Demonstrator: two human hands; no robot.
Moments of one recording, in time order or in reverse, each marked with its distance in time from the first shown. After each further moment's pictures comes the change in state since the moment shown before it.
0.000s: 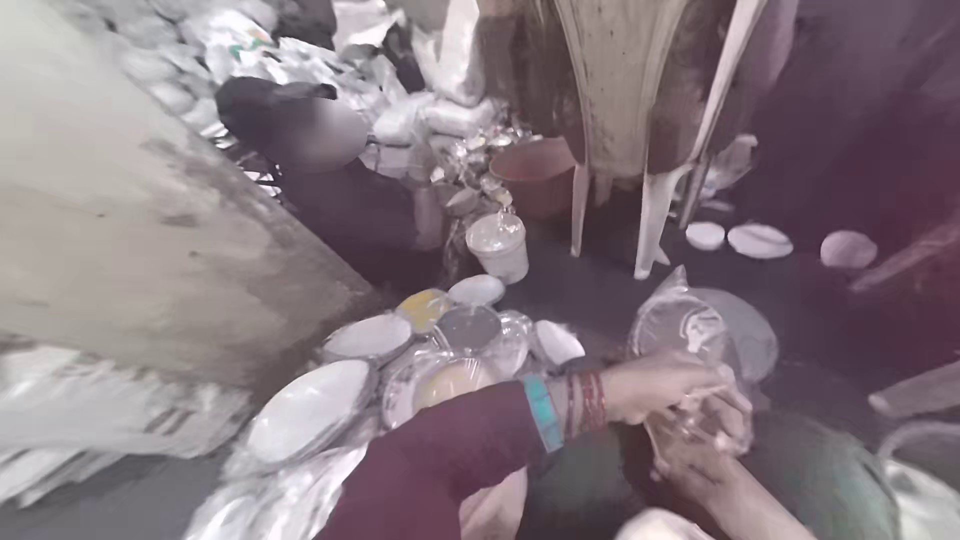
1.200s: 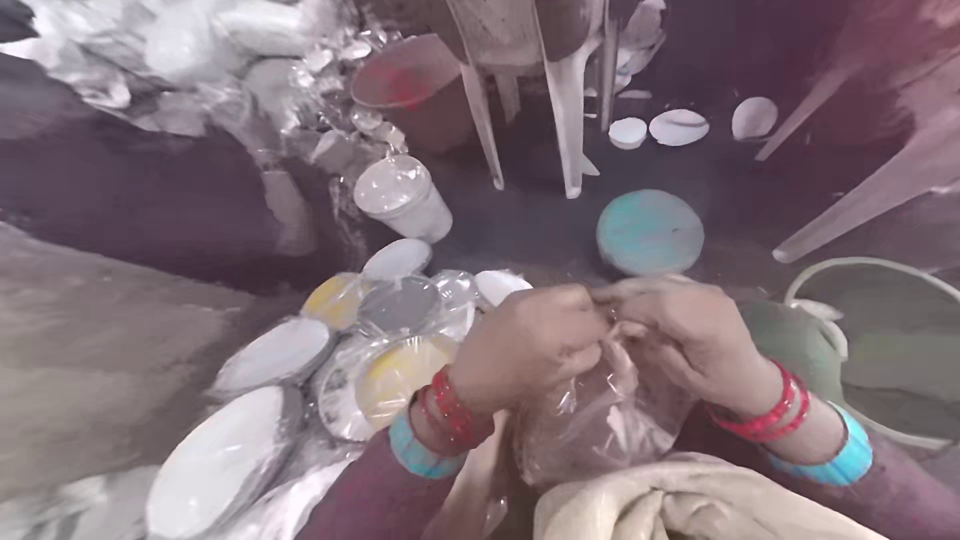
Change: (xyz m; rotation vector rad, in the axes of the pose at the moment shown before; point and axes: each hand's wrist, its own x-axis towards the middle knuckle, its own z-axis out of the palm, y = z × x) left_hand -0.019 -0.051 -0.045 1.026 0.277 1.105; right_hand 0.032 -0.037 -0.029 -0.430 0.533 -0.910
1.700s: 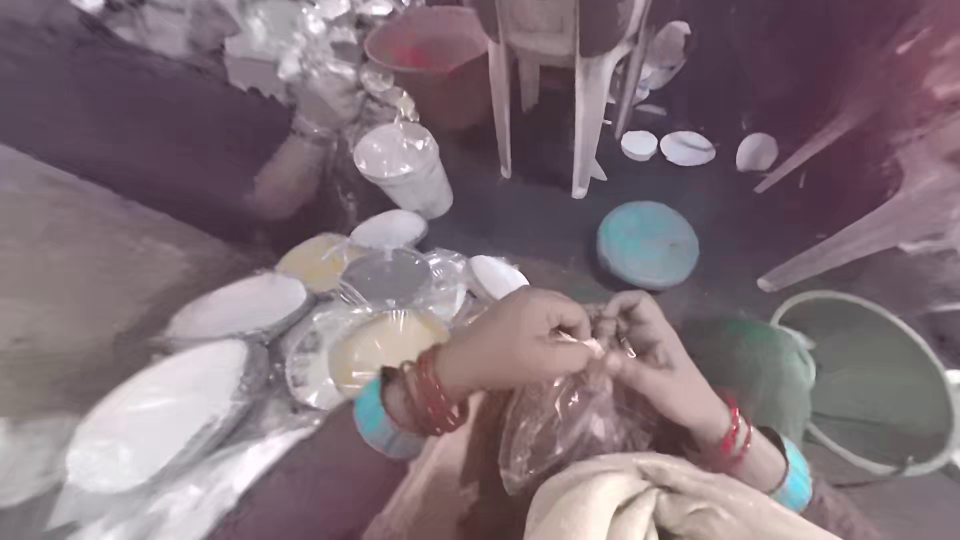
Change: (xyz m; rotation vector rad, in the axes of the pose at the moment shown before) left_hand -0.023 0.004 -0.009 -0.511 -0.179 -0.494; right_hand -0.030 -0.014 0.037 0.684 -0.081 0.542
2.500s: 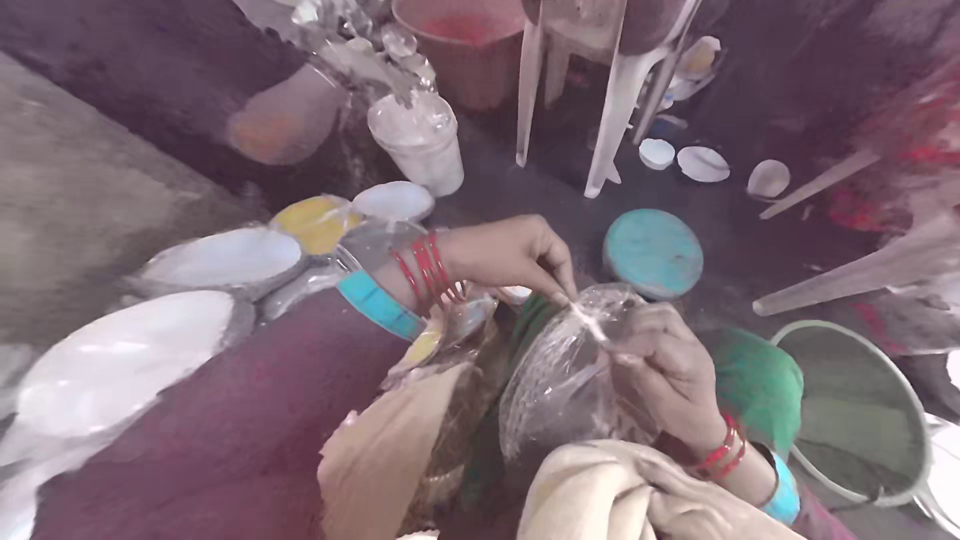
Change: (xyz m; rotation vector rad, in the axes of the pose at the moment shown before) left_hand 0.026 -0.031 -0.064 -0.041 -0.286 -0.066; right_hand -0.002 0.011 -0.002 -0.401 0.054 -0.356
